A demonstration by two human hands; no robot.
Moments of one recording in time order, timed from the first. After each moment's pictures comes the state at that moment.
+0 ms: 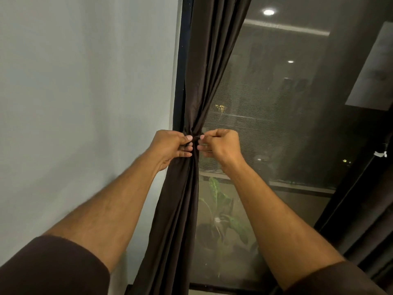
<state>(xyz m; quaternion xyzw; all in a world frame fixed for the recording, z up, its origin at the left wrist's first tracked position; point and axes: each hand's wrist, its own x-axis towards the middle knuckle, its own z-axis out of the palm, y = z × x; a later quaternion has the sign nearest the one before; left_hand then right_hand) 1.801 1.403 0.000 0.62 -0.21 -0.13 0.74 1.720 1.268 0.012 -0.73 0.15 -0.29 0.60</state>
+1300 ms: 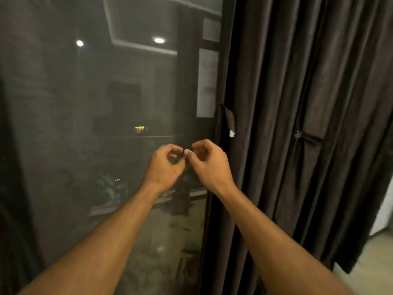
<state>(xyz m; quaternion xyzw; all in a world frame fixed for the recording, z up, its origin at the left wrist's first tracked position) 1.583 1.004 0.035 0.62 -0.50 0.05 0.60 1.456 0.928 0.046 -0.78 0.21 -0.50 0.29</state>
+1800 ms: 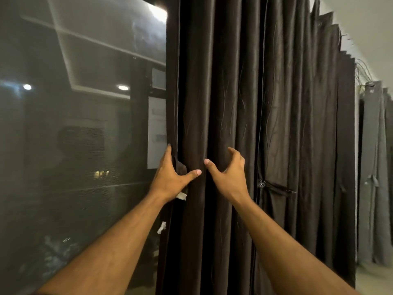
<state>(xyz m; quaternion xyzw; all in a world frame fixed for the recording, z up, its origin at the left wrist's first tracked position) 1.554 0.796 0.133 0.56 -0.58 -0.01 0.60 1.385 0.723 0.132 -0.70 0.30 -0.61 0.22</state>
